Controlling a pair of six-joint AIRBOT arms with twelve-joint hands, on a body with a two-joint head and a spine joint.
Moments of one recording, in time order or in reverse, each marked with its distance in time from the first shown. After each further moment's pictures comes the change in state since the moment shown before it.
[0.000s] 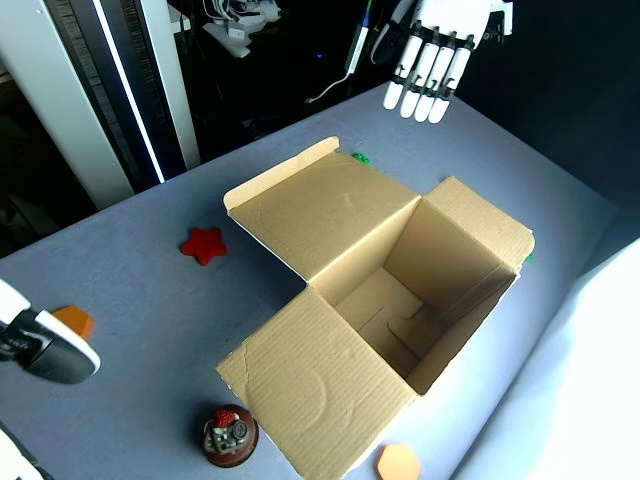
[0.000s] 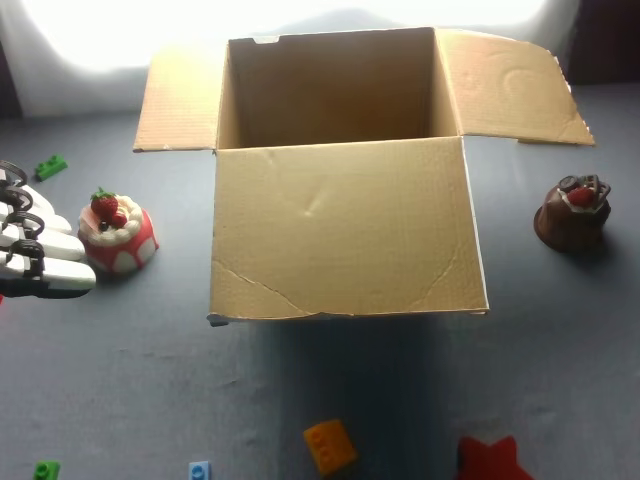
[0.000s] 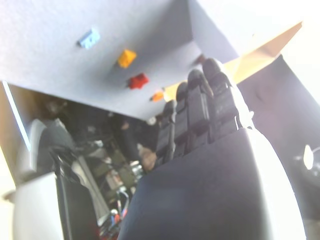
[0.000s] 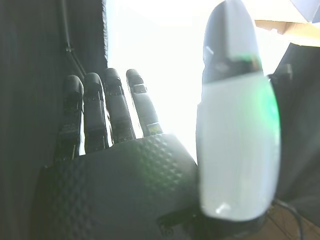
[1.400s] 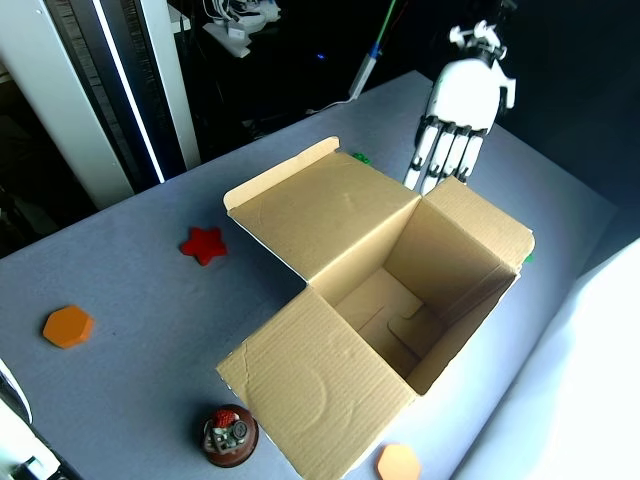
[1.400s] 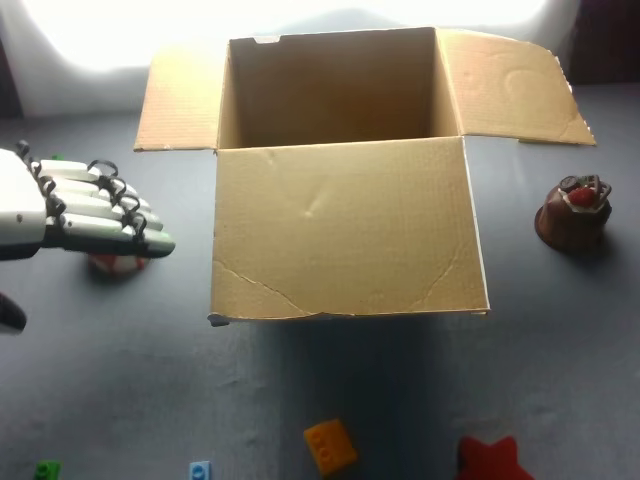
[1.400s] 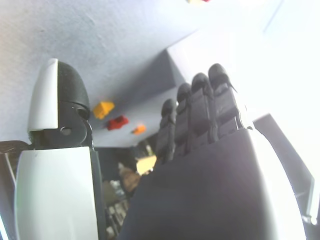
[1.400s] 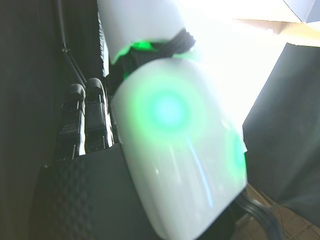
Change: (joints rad) left arm 0.349 -0.425 0.340 -0.449 0.168 0.260; right arm 0.000 -0.002 -0.010 0.000 0.005 -0.011
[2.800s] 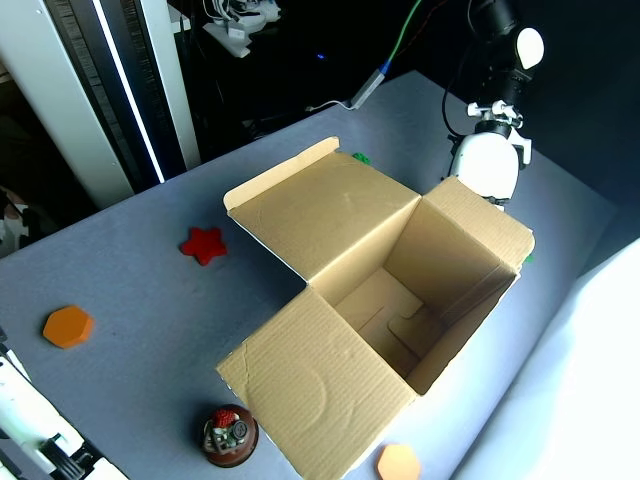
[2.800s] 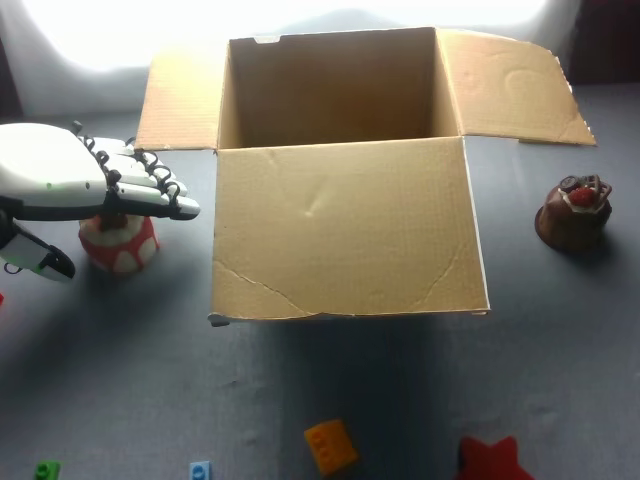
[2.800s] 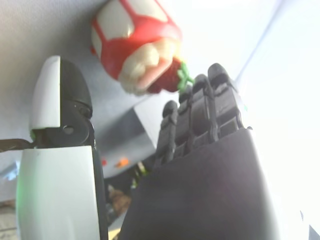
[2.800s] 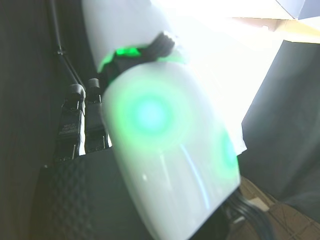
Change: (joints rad) left arm -0.013 -0.337 0.425 0.050 0.007 -0.010; right arm 0.000 -0.015 -0.016 0.018 0.014 -0.004
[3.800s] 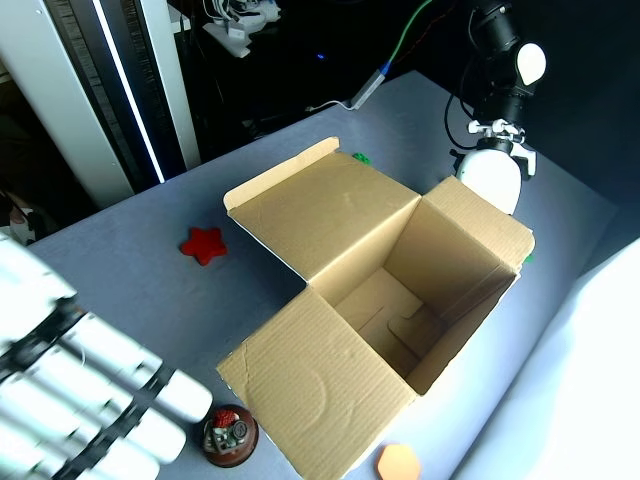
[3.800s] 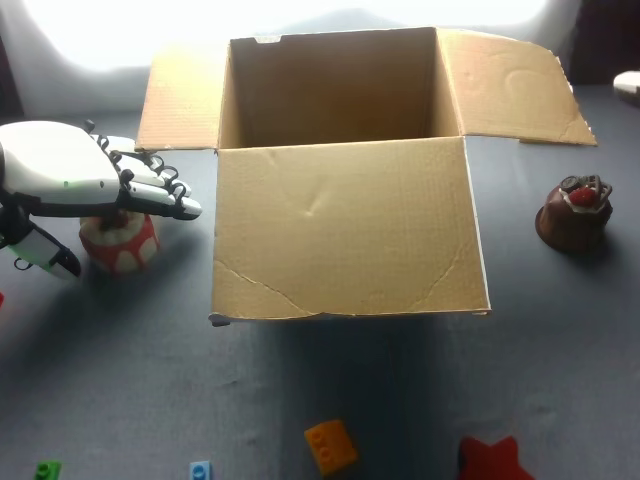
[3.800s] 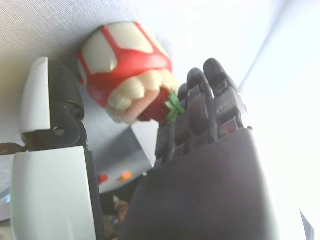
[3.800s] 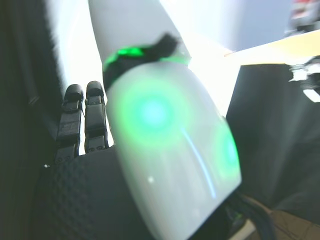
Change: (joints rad) left arm -0.012 -0.056 0.069 0.035 0.010 -0.001; right arm -0.019 -0.005 -0.007 0.064 -0.293 -0.023
